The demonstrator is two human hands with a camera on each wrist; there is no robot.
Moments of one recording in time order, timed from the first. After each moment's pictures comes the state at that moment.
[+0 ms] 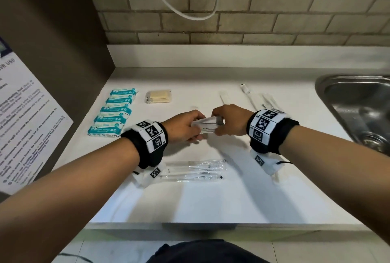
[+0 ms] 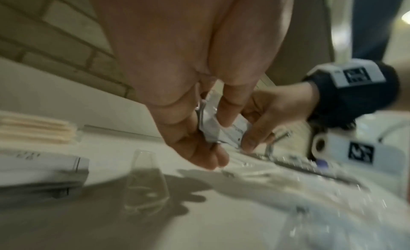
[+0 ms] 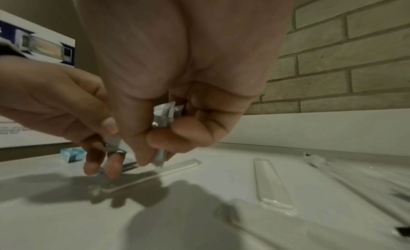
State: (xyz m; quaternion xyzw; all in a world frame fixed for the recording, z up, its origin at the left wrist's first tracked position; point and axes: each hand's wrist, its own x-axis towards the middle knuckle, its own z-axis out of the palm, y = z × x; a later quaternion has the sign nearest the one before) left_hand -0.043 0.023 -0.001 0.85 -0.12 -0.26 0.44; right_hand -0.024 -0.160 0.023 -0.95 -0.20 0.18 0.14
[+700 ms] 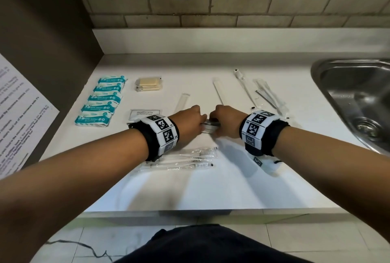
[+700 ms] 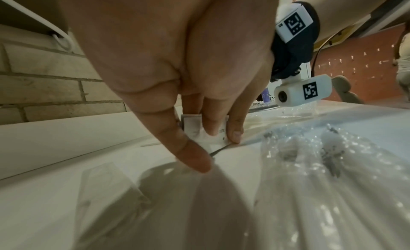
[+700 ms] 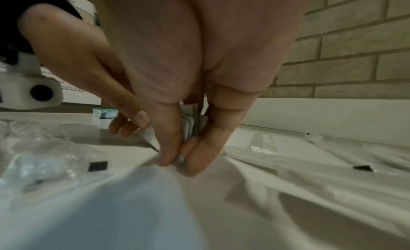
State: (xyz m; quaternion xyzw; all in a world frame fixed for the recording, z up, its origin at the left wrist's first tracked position) left_hand -0.045 -0.016 -0.024 0.96 -0.24 -0.15 0.06; right_hand -0.039 -0.173 -0.016 -0.96 -0.20 0.18 0.07
